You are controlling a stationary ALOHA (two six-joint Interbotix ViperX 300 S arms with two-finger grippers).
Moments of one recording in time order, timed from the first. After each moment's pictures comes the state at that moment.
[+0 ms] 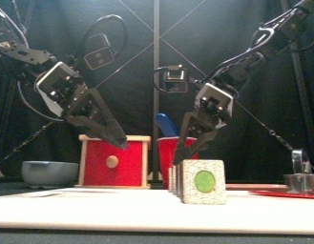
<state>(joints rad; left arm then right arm) -0.16 -0.01 0.93 -0.50 -0.42 0.40 -0.06 0.11 0.65 -0.23 0.07 0.36</state>
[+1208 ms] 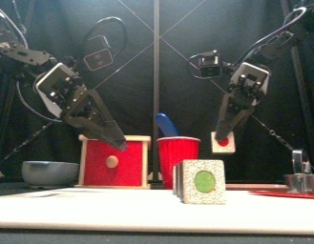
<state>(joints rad) -0.15 -0.01 0.93 -0.52 -0.42 0.40 -0.19 -0.31 0.86 -0.21 0.30 0.37</state>
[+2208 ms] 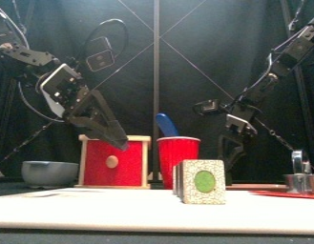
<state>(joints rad) -0.14 -0.01 0.93 -0.52 -0.42 0.40 -0.39 -0.18 0.87 -0.26 0.20 0.37</state>
